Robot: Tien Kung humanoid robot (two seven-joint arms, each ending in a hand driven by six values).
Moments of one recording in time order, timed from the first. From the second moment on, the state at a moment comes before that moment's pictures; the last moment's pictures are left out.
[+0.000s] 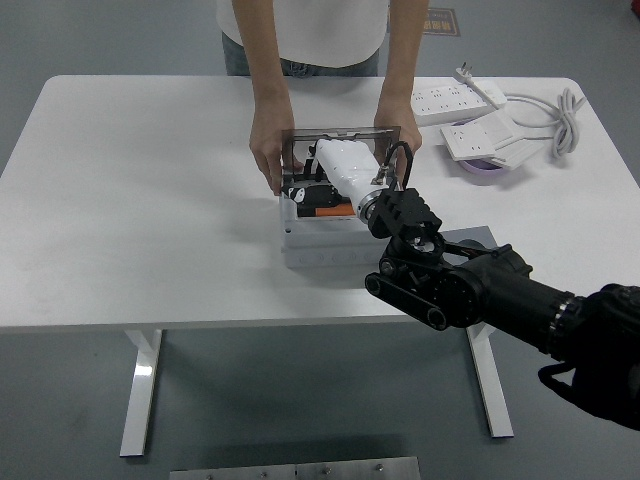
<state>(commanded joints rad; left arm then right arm) -0.14 0.19 -1.64 -0.32 1.72 0.13 0.56 0.92 0.00 0.31 0.77 -1.67 -0.43 -0.29</state>
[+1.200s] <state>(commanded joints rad) -0.12 0.18 -1.62 -0.32 1.70 0.14 0.56 1.02 -0.05 0.39 0.89 -1.65 -0.39 -0.38</state>
